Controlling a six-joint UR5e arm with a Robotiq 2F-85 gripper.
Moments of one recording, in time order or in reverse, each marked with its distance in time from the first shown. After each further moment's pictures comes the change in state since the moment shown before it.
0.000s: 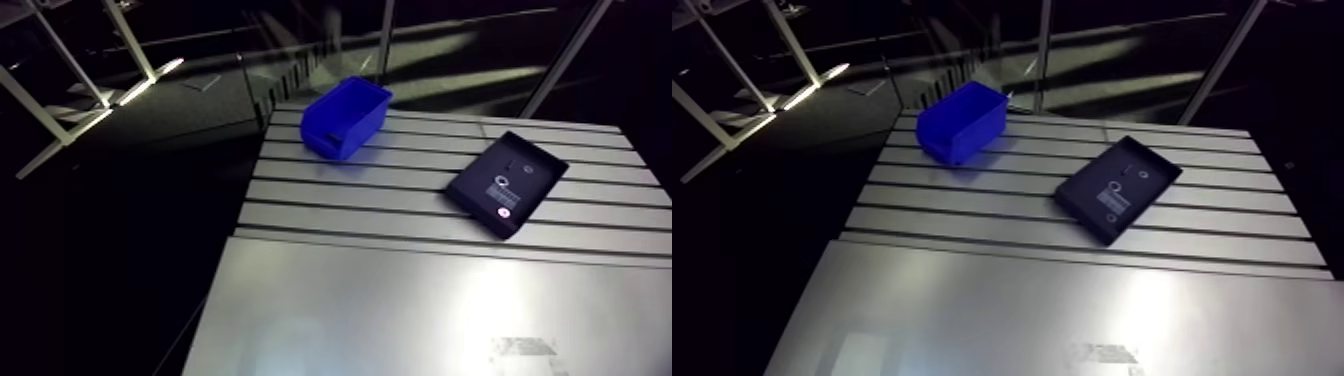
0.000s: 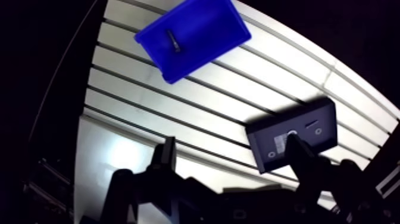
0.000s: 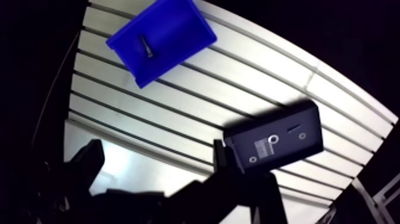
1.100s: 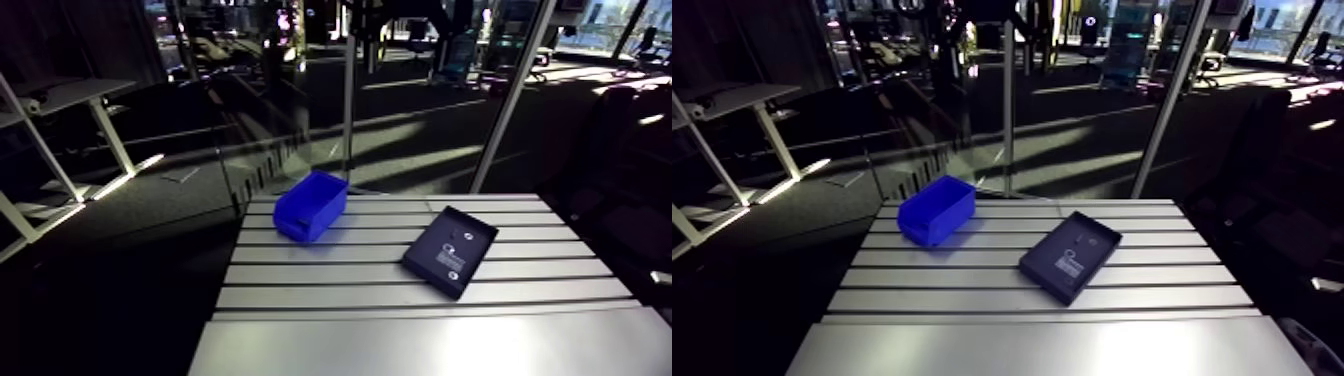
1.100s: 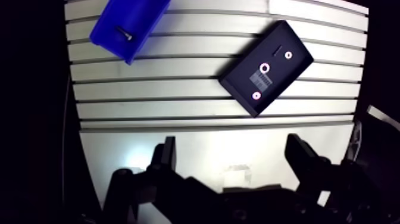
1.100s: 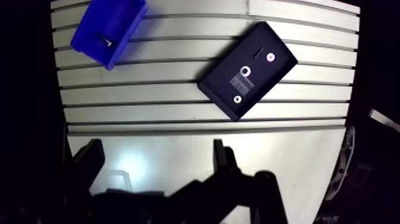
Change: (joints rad) arm -0.105 -0.287 0.204 -0.026 -0.053 0.279
